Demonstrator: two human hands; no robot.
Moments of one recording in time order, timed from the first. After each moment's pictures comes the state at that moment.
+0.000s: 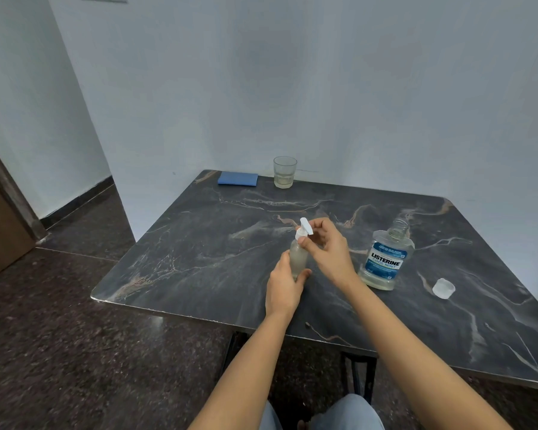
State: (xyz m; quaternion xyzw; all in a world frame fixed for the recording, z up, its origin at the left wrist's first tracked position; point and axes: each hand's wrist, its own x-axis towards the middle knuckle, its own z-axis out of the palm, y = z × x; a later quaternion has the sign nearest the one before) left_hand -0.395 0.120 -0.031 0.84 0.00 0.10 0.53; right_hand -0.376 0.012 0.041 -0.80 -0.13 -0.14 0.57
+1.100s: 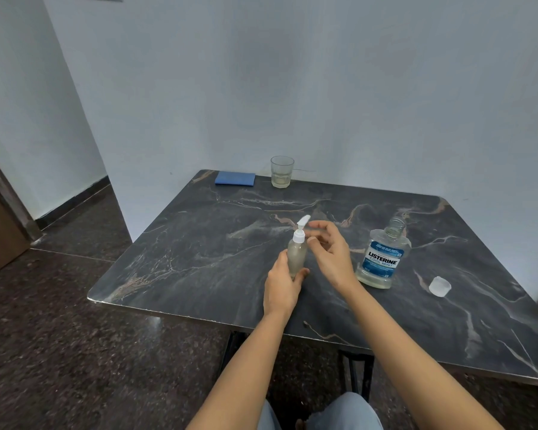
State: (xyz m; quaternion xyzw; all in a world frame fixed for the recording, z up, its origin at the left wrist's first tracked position) left_hand -0.395 0.120 -0.031 0.84 0.00 0.10 0.53; right_hand -0.384 0.010 0.037 -0.77 -0.08 -0.14 0.61
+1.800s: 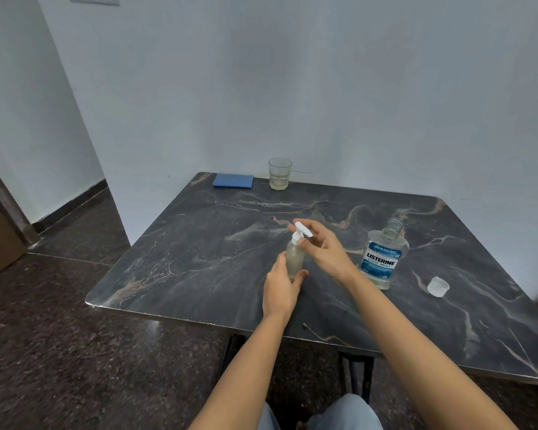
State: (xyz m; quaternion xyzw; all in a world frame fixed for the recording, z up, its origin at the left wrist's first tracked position) left_hand -0.395 0.120 -0.032 0.84 0.00 0.10 0.54; right_hand -0.368 0.003 0.045 -0.78 -0.16 -0.02 0.60
